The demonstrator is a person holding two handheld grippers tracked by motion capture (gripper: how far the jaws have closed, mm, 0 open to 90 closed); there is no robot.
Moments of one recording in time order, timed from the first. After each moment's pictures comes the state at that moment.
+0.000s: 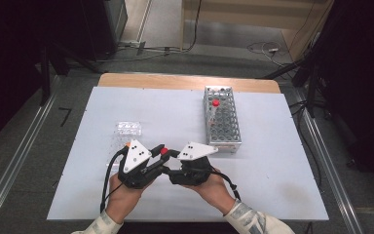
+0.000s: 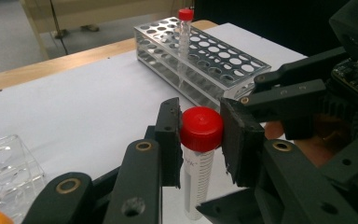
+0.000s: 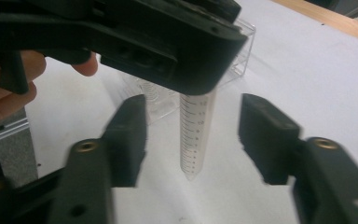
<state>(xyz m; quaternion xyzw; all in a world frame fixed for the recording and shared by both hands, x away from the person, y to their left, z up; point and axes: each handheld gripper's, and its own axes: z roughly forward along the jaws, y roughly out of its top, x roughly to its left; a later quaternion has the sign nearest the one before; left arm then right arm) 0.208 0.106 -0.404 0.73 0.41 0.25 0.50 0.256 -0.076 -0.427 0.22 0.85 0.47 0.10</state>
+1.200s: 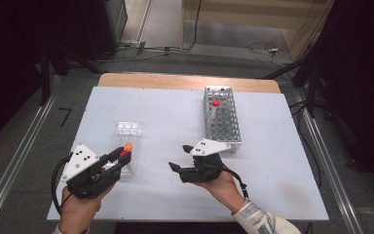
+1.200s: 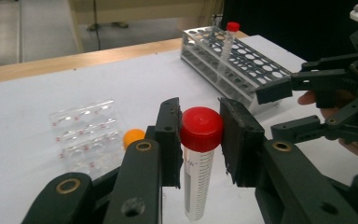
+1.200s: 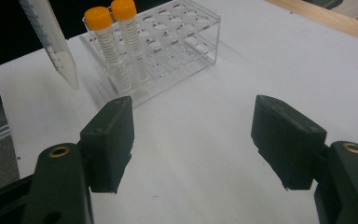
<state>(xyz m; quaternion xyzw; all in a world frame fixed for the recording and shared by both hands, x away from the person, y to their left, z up) 0.167 0.189 -0.377 0.68 0.47 0.26 0.49 0.265 -0.101 -0.425 0.25 0.85 0.46 0.11</state>
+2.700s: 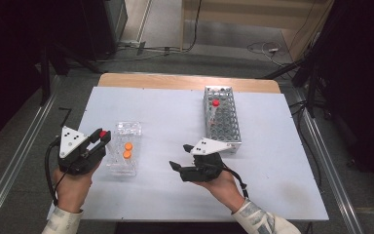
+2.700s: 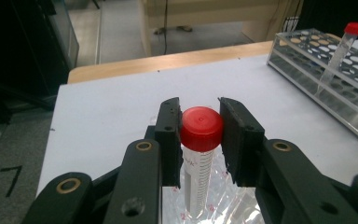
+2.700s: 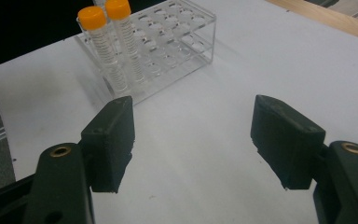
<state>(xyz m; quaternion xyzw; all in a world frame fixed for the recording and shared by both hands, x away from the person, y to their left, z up) 0.214 0.220 -0.400 0.64 0.53 0.34 0.44 0.267 -0.102 -0.426 0.25 0.84 0.46 0.11</state>
